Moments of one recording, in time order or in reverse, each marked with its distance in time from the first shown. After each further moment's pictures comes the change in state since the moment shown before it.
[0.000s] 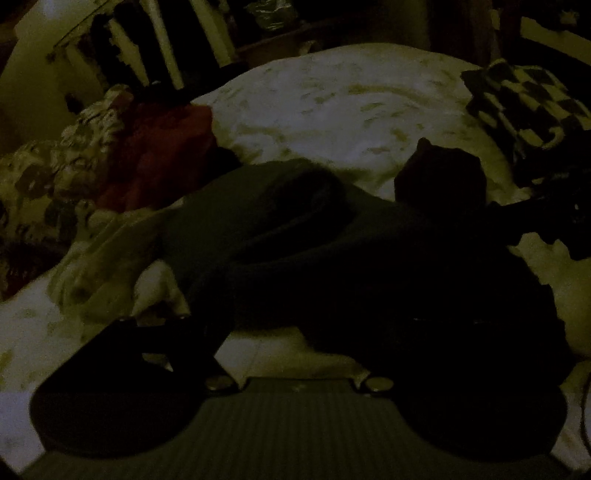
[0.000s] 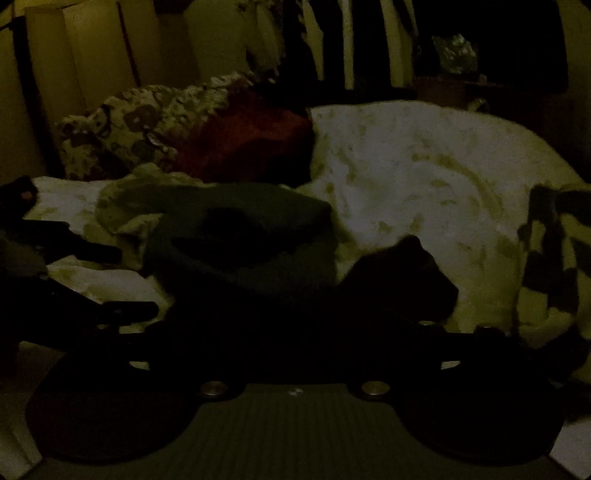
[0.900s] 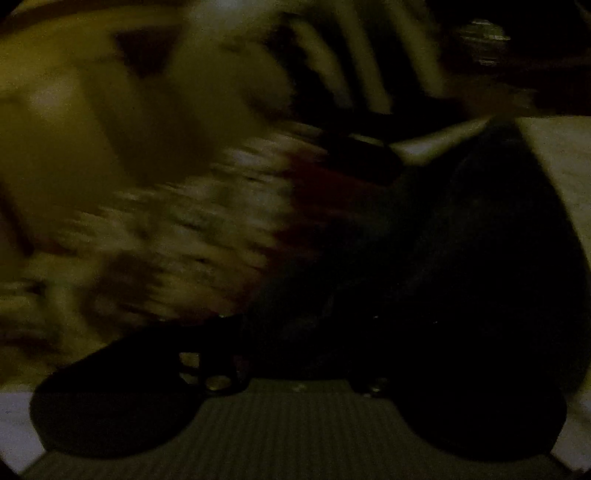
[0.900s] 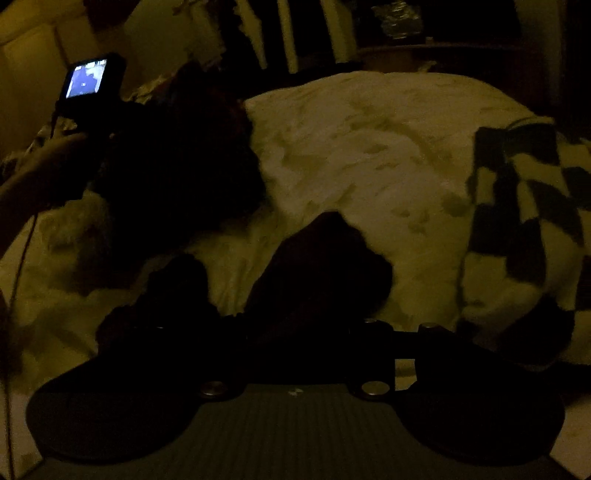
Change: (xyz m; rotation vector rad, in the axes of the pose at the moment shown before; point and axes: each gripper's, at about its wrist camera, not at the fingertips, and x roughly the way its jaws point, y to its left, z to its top) left arm 0.184 0.163 0.196 -0.339 -0.042 0.689; right arm 0.013 -0.059 0.001 0.166 0.018 -0.089
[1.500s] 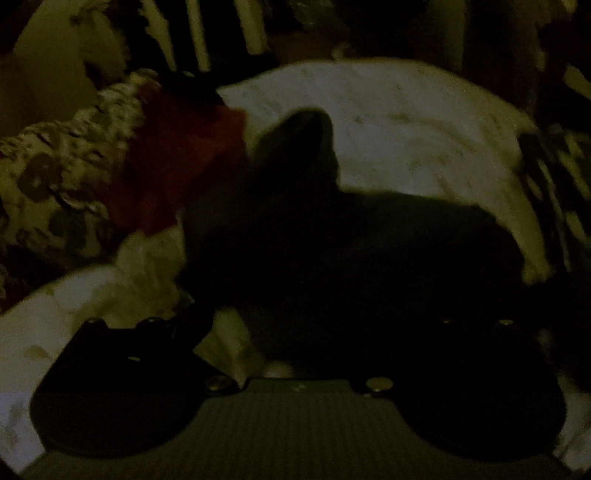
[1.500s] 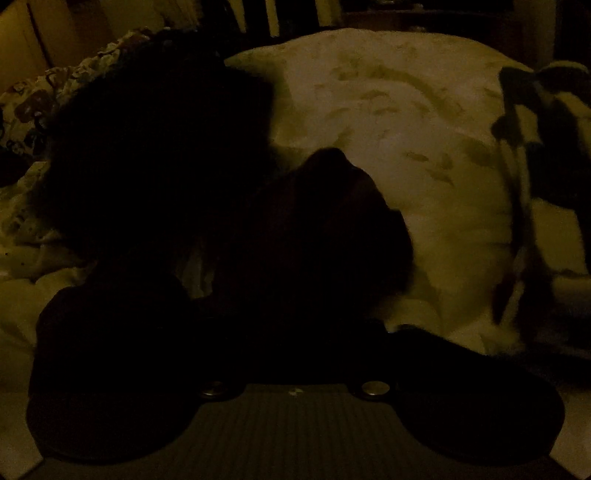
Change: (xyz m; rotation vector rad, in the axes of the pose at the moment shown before) left arm -0.171 0.057 -0.150 0.207 0.141 -0.693; right arm 0.068 0.006 -0.018 -0.002 0.098 -0.051
